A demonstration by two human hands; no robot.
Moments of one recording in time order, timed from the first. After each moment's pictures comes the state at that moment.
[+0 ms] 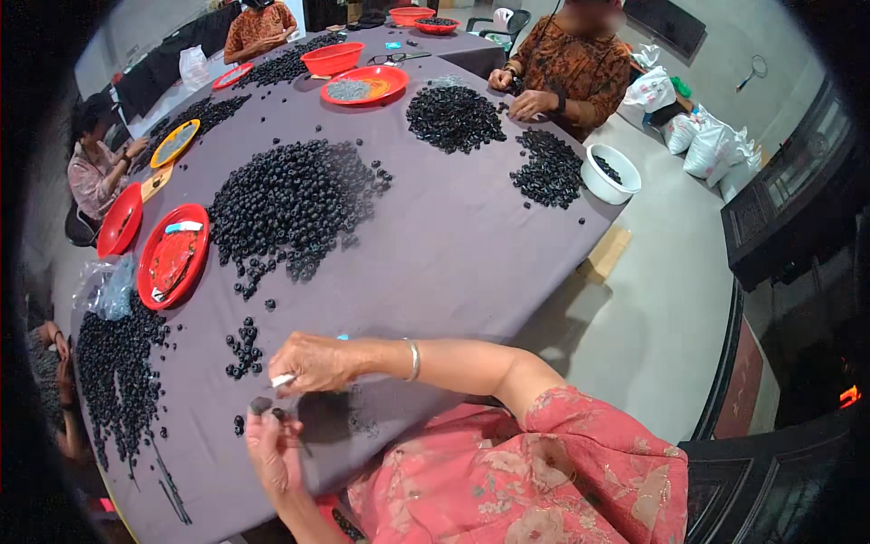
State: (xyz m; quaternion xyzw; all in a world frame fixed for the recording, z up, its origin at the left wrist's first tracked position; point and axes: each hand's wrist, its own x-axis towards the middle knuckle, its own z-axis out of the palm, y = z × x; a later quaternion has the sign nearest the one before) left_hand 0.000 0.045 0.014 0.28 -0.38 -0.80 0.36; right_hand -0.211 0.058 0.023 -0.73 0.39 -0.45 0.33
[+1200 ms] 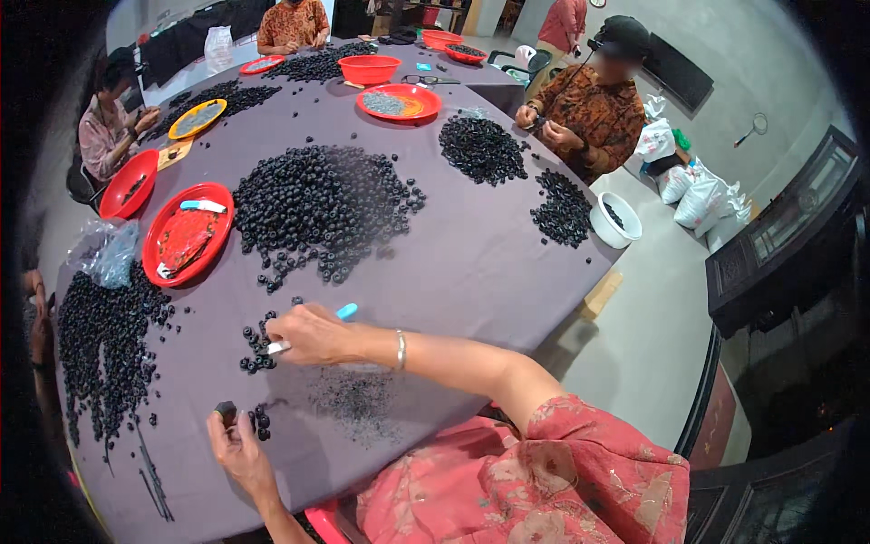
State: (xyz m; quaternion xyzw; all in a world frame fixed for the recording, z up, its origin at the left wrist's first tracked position) left_hand 0.043 0.008 0.009 0.47 -0.69 -0.34 0.44; right_hand -0.195 0.001 0.026 -0.72 0.60 -0.32 0.11
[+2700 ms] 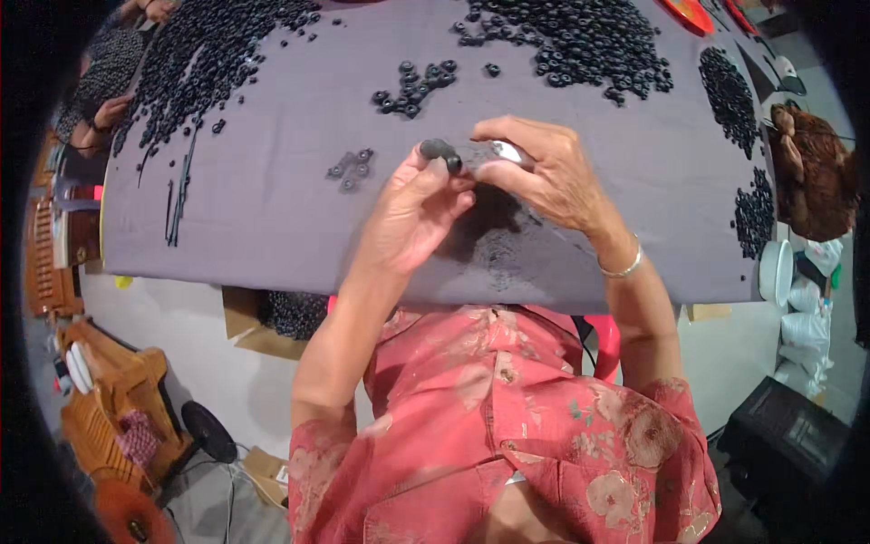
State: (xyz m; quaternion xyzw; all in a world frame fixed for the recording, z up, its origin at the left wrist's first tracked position) left_hand -0.025 0.042 -0.012 0.13 -0.15 -0.91 0.37; right_hand -0.216 0.068 0.045 -0.77 0.48 -0.37 0.20
